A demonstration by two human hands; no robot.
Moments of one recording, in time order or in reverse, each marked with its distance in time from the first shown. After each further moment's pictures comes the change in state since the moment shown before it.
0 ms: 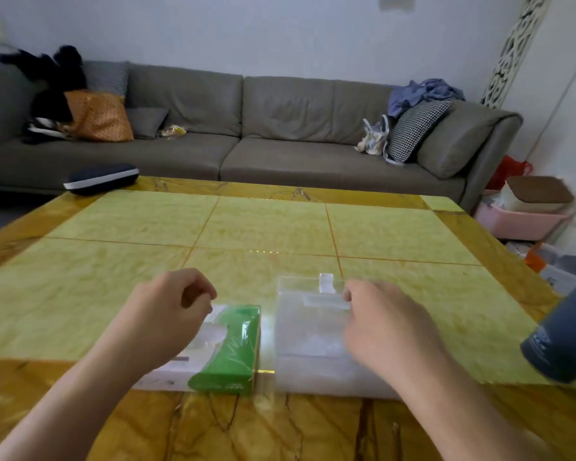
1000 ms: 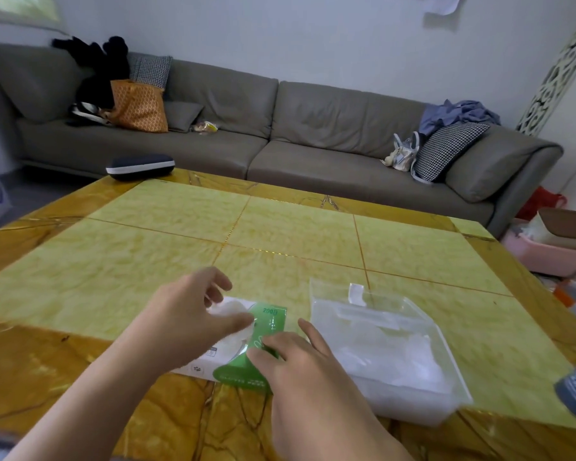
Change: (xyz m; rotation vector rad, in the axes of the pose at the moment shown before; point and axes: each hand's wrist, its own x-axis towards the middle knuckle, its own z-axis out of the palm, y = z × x) left_hand -0.012 -0.024 -0.012 -0.094 -0.048 -0.107; right_hand -0.030 -0.086 0.059 0.034 -0.070 -0.675
